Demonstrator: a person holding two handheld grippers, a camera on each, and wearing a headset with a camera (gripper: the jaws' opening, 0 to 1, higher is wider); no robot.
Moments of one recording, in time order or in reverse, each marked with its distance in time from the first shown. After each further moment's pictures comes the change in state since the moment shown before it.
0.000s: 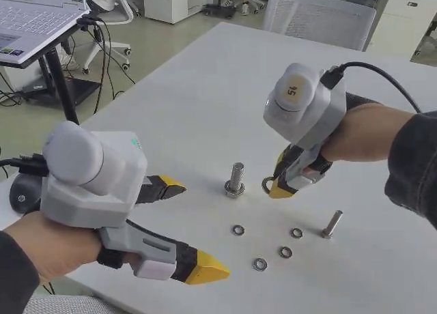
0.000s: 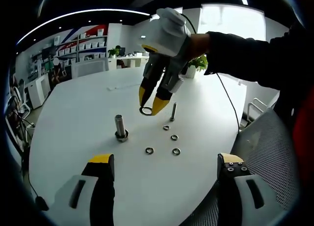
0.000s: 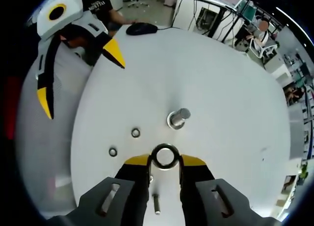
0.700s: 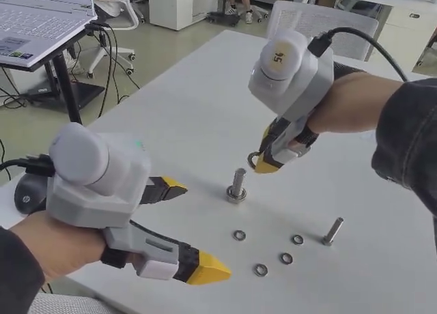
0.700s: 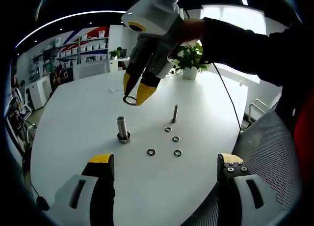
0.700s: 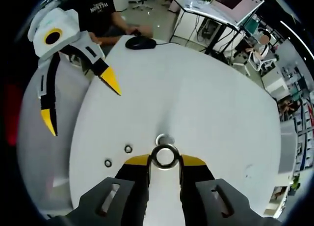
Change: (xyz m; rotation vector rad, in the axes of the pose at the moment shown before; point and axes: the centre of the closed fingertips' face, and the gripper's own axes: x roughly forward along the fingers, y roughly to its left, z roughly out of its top) left arm -0.002 0.002 0.003 0.003 -0.013 0.014; right arm -0.017 -0.018 0.047 -0.074 -0.035 -0.042
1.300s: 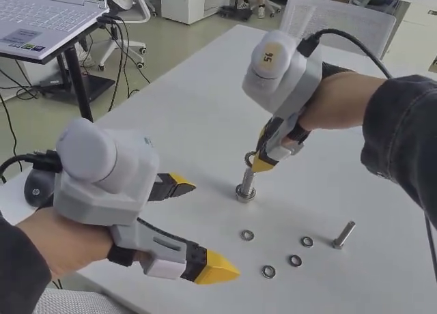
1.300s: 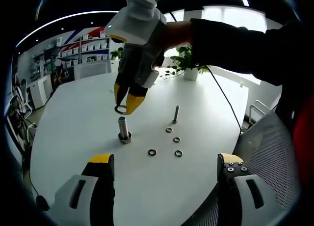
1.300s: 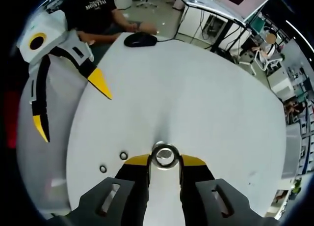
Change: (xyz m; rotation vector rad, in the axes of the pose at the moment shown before) left arm 0.001 0.002 0.001 -0.011 -0.007 0.003; right arm 0.029 -0.011 0.006 -0.013 0.025 0.057
